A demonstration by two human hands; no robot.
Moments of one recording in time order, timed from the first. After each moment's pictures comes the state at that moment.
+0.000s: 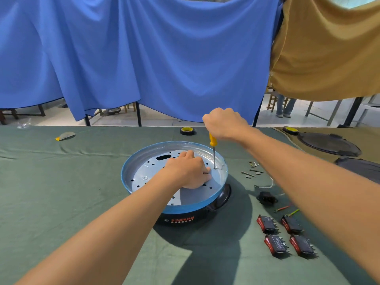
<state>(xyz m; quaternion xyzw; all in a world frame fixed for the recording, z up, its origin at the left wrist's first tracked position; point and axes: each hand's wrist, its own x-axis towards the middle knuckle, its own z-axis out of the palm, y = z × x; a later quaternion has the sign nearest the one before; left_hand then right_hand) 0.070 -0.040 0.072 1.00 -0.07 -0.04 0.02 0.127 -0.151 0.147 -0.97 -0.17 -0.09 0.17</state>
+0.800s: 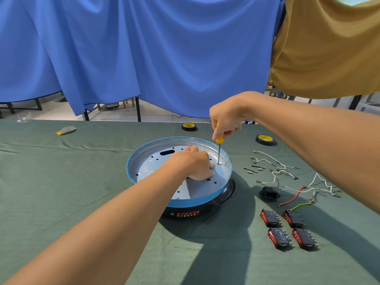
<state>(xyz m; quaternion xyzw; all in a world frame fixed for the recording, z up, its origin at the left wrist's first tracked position) 0.074 -0.043 0.084 0.99 -0.08 -0.10 0.01 0.137 -0.147 0.187 -0.95 -0.25 0.14 -0.09</state>
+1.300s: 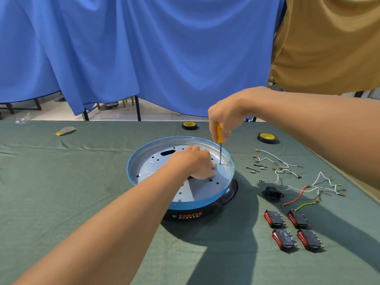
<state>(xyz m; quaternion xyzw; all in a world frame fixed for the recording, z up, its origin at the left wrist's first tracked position) 0.079 -0.042 0.086 0.99 -0.09 -0.12 0.00 0.134 -0.143 0.192 -0.91 -0.33 0.13 -0.20</state>
